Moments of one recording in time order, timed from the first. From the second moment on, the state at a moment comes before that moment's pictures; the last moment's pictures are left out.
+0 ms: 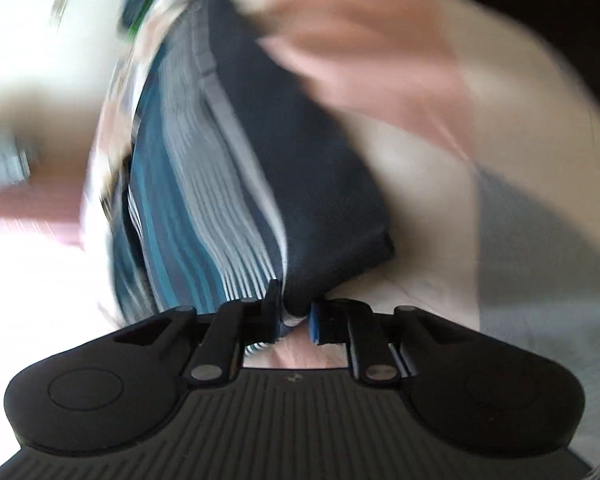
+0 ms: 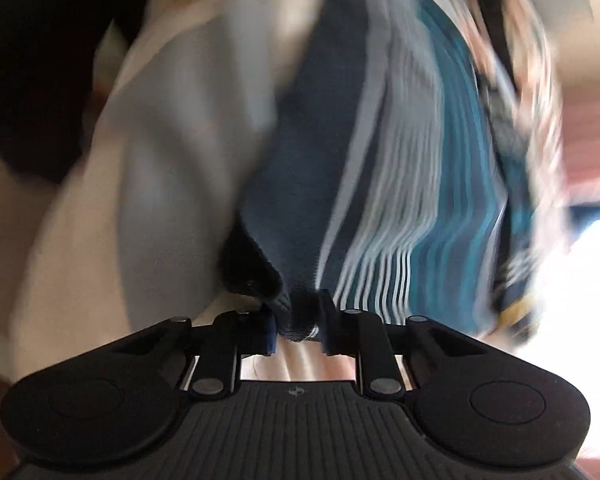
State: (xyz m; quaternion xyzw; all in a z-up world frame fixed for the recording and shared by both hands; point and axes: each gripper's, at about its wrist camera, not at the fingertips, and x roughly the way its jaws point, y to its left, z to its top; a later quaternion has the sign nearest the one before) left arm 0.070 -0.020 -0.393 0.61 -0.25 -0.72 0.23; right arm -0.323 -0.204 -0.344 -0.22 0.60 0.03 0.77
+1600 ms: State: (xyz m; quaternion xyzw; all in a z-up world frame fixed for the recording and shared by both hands) left arm 0.198 -0.227 -0.344 0.23 0.49 -0.60 0.60; right arm -0.316 -0.435 -0.320 0.34 0.40 -0.28 0.80
